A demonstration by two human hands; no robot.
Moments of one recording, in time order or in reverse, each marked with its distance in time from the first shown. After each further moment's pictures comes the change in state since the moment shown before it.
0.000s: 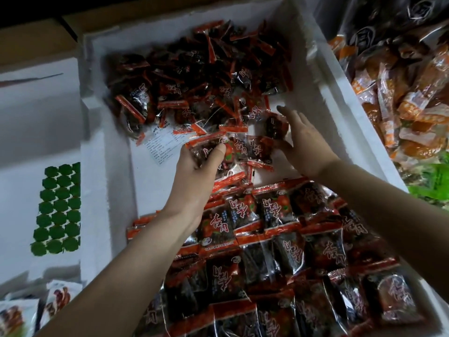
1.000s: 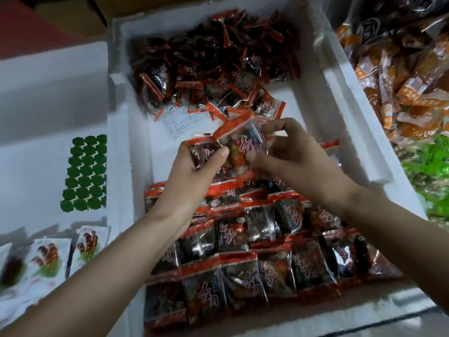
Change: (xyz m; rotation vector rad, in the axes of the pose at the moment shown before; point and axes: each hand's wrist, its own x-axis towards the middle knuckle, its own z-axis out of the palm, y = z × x) left_hand -0.069 0.000 -0.027 0.125 -0.008 0.057; right_hand -0.101 -0.073 -0.015 0.717 -0.183 -0.002
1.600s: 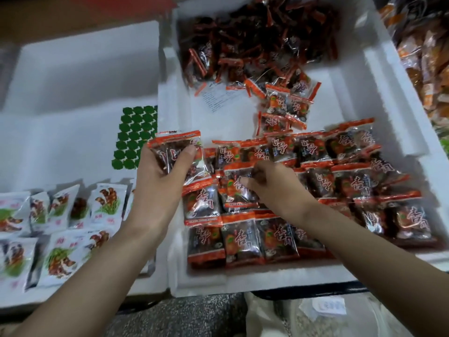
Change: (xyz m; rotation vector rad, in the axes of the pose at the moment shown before) left_hand -0.083 -0.014 -0.075 0.090 0.343 0.075; right_hand -0.037 0.028 0.094 -0.399 -0.138 0.179
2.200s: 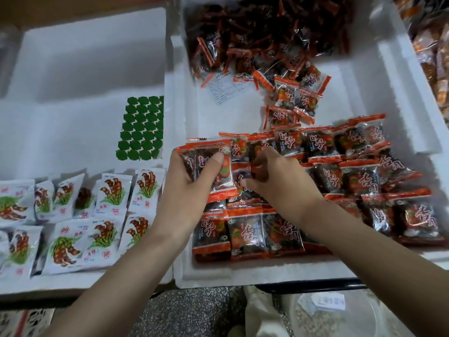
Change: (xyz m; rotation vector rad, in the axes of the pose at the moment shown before) left_hand -0.019 -0.009 0.010 -0.058 -0.124 -0.112; right_hand -0.007 -0.013 0.004 -0.268 0.122 -0.069
